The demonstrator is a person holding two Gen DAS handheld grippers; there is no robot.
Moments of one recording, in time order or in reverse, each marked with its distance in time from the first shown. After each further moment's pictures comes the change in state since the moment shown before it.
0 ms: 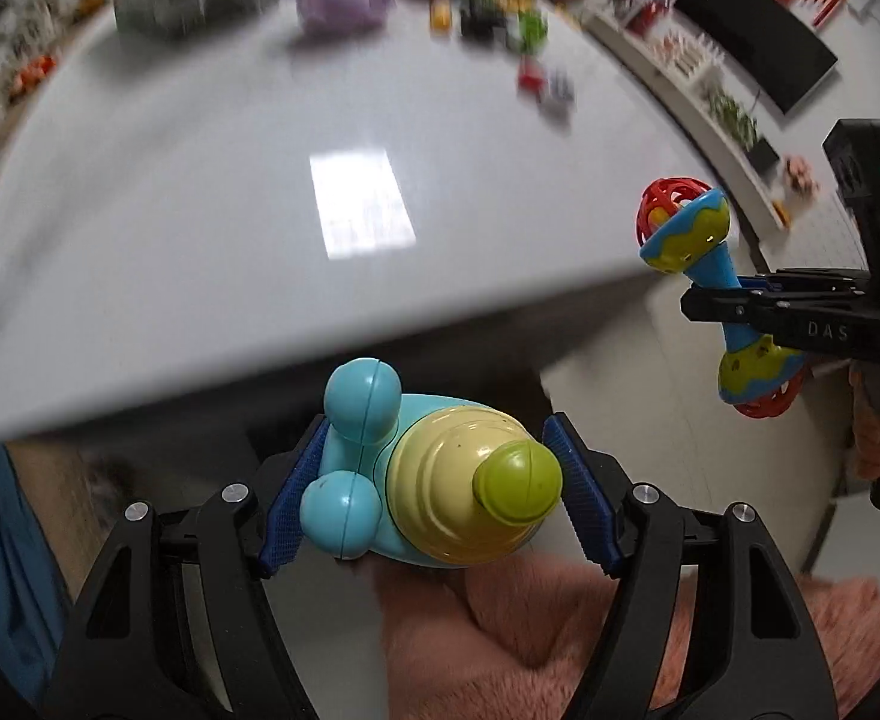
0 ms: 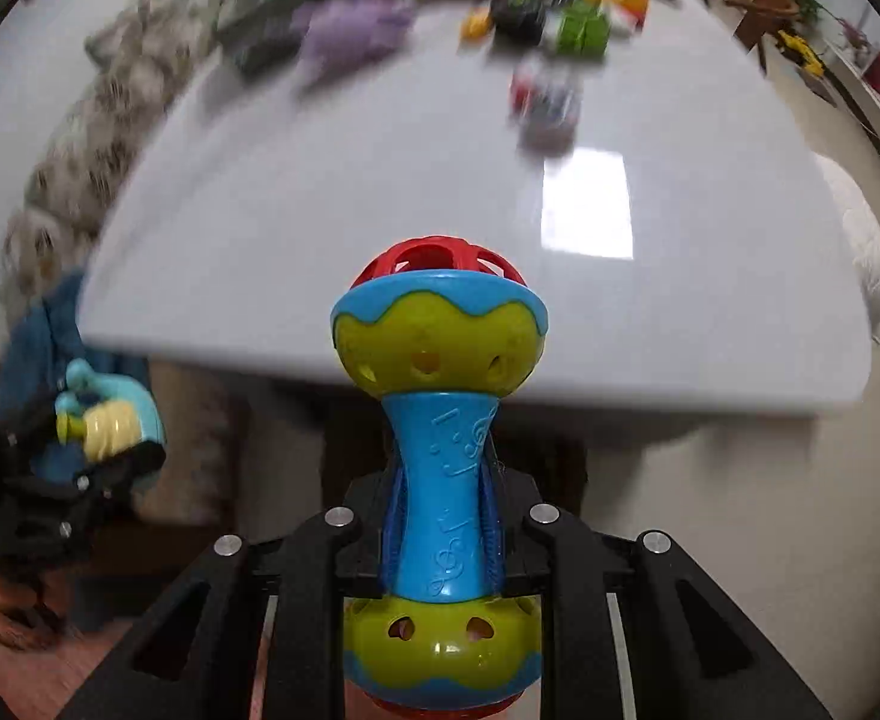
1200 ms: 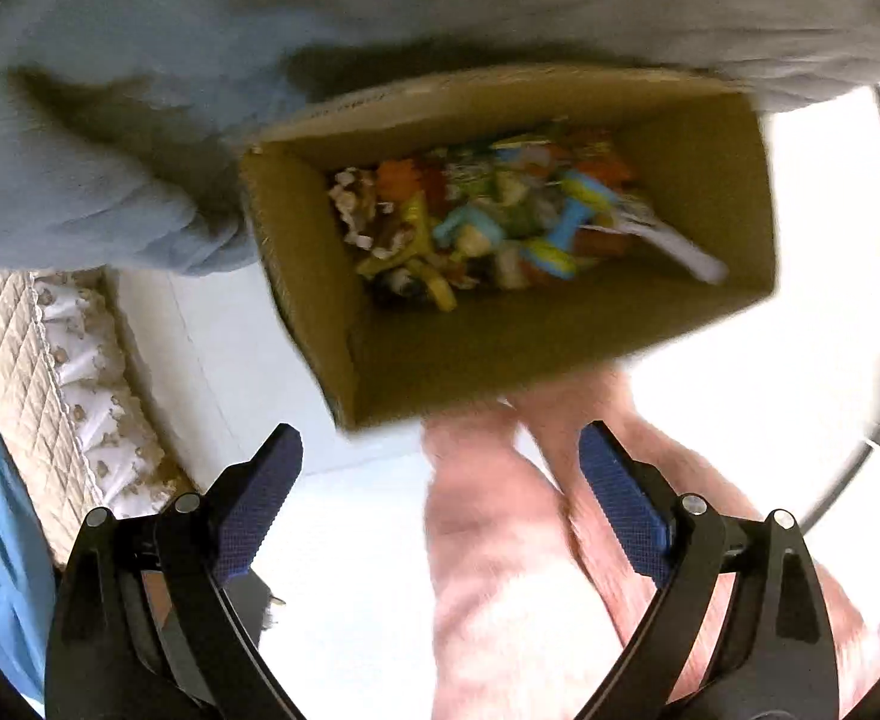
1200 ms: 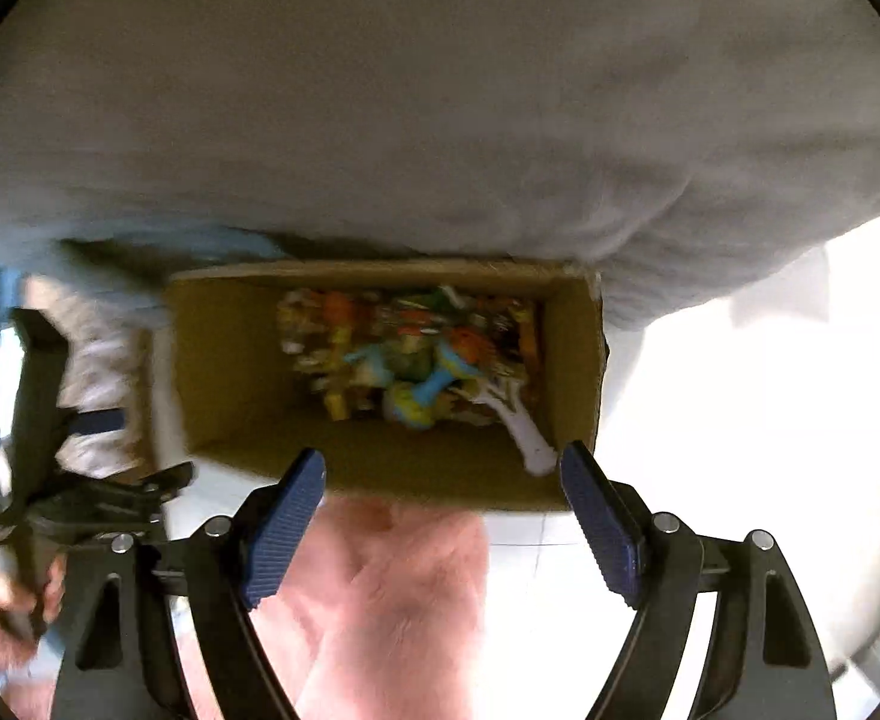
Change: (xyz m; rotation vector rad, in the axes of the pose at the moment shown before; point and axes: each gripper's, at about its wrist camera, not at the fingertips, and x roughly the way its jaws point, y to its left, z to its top) left arm 0.245 0.064 -0.096 -0.100 0.559 0.149; right arm 0.157 -0.047 -0.047 0.031 0.153 -0.013
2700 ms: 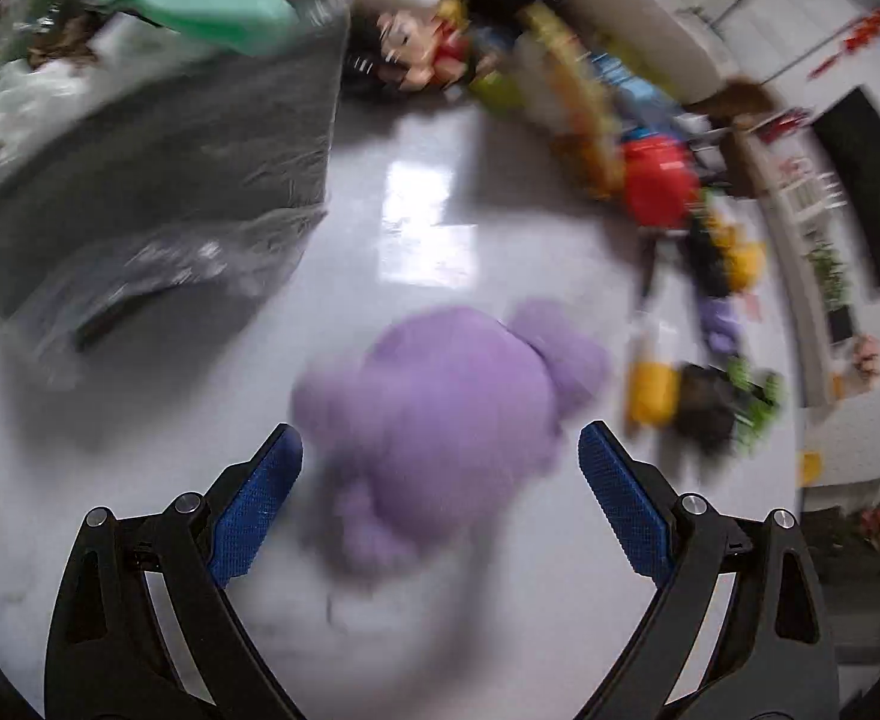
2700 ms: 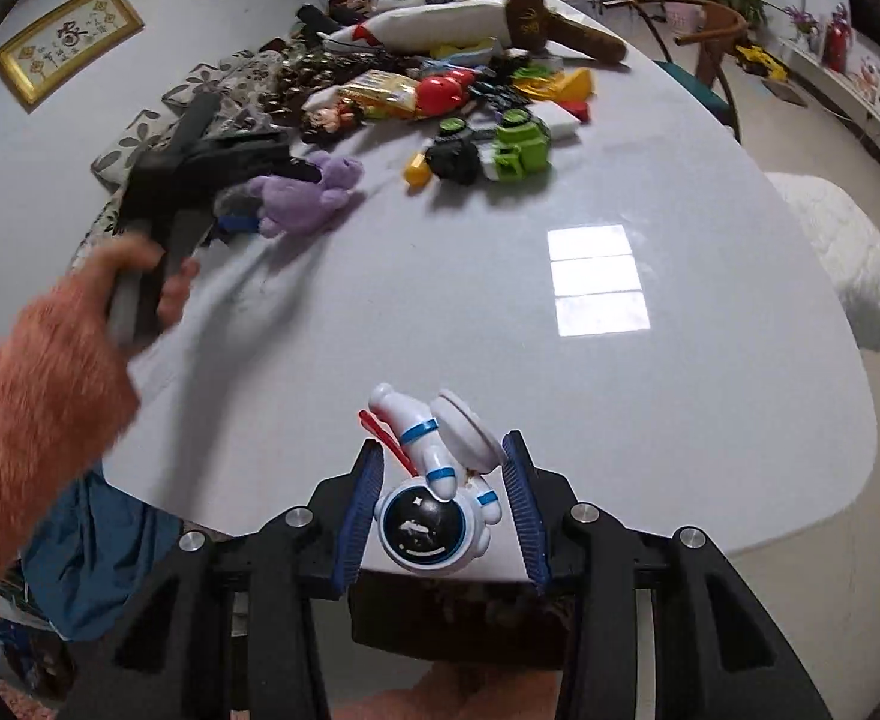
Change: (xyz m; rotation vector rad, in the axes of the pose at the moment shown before) left arm -0.362 0.044 0.301 -0.249 -0.556 -0.140; right arm -0.208 -0.022 0.090 0.095 -0.474 0.137
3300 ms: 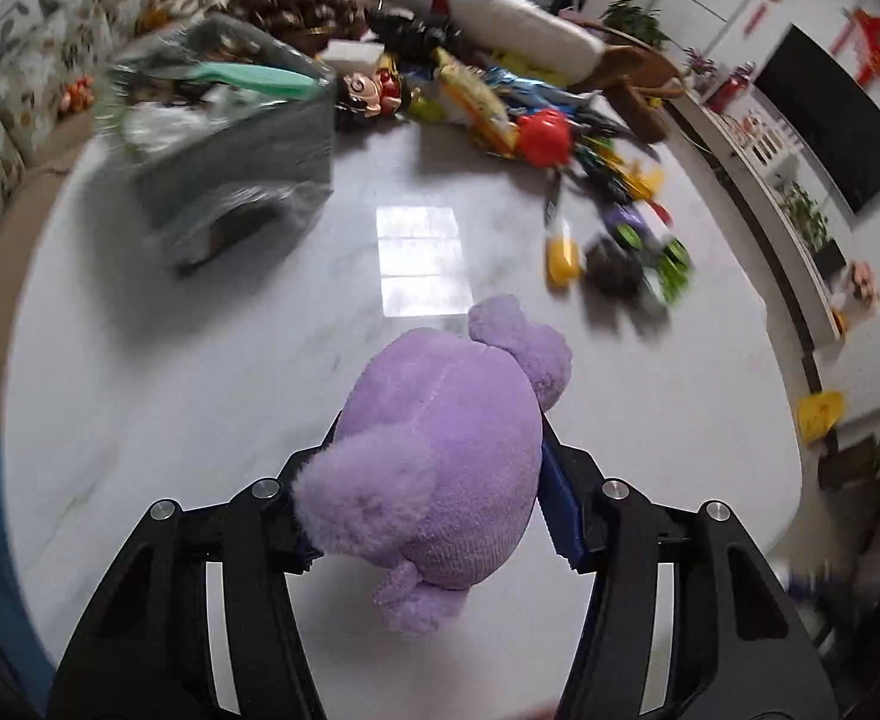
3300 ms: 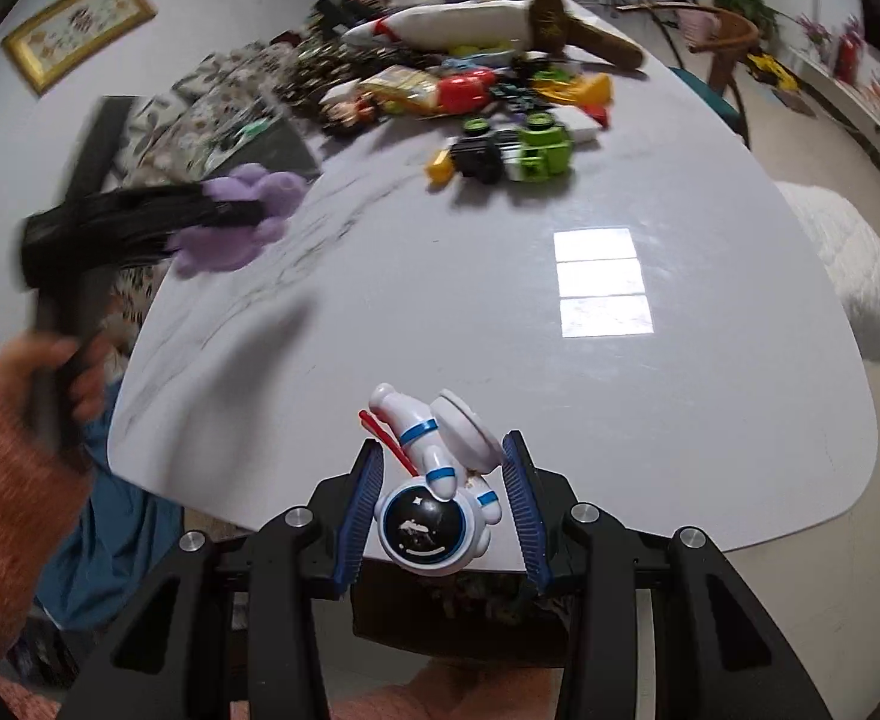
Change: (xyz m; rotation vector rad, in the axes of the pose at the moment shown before) left arm -0.113 -0.012 -0.123 0.205 -0.143 0.002; right arm -0.002 0.034 -0.001 -0.092 0.012 0.009
